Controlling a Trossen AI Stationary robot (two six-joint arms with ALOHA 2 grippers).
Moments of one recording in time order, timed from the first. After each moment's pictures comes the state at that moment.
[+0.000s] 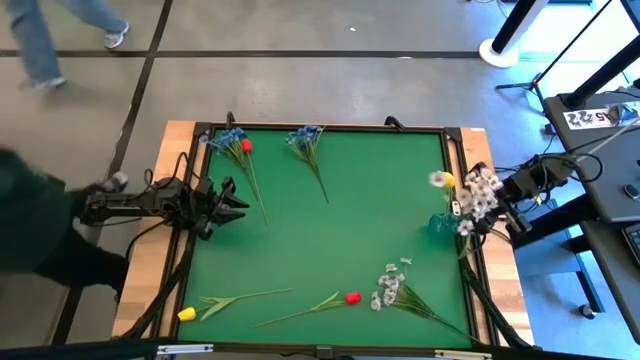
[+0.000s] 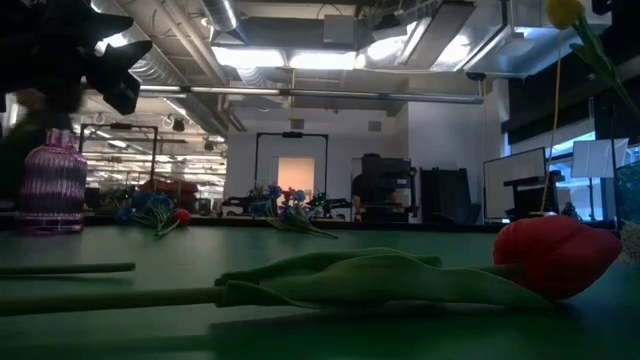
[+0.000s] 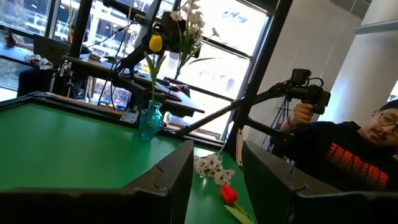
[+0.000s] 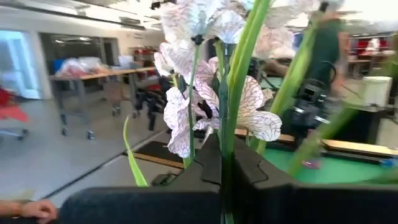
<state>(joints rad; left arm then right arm) 0.04 0.01 0.01 0.17 0.17 -0.36 0.63 0.01 0.69 -0.56 0.17 0.01</state>
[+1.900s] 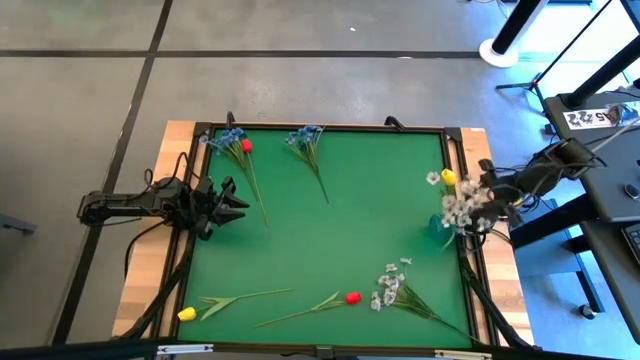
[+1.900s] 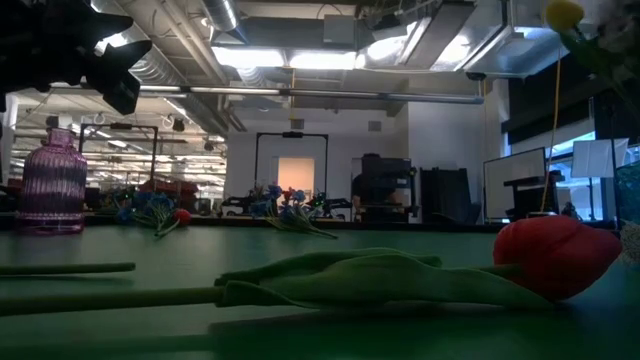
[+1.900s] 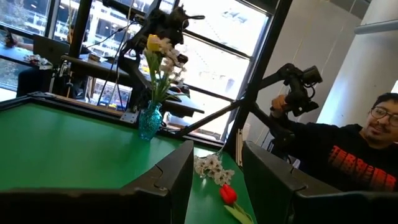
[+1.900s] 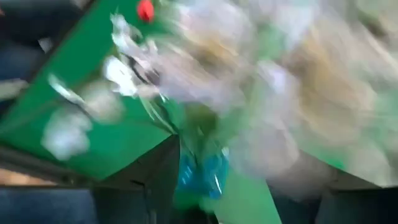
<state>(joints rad) 0.04 0.01 0.01 0.17 0.17 -0.36 0.63 0.35 1.07 -1.56 0.22 0.19</state>
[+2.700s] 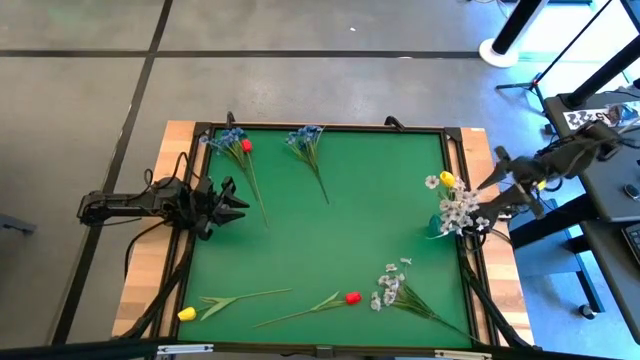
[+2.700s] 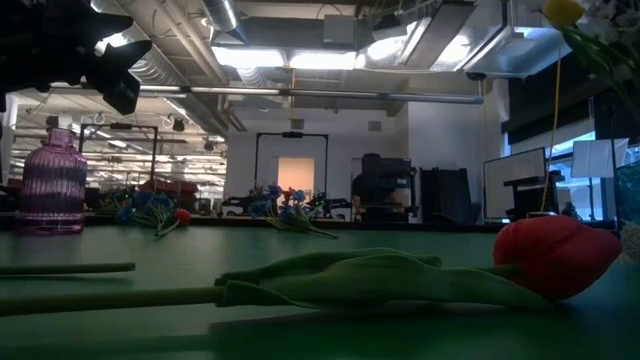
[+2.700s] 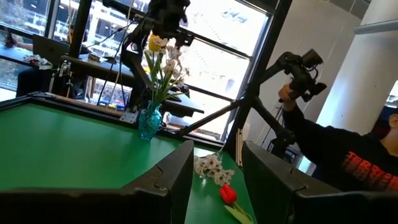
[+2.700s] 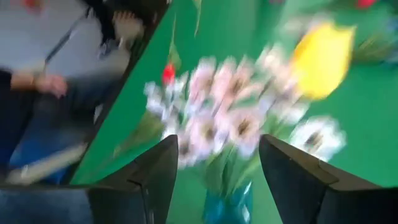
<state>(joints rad) 0.04 0.01 0.01 0.17 0.17 -0.36 0.63 0.46 1.36 -1.51 0.22 0.32</state>
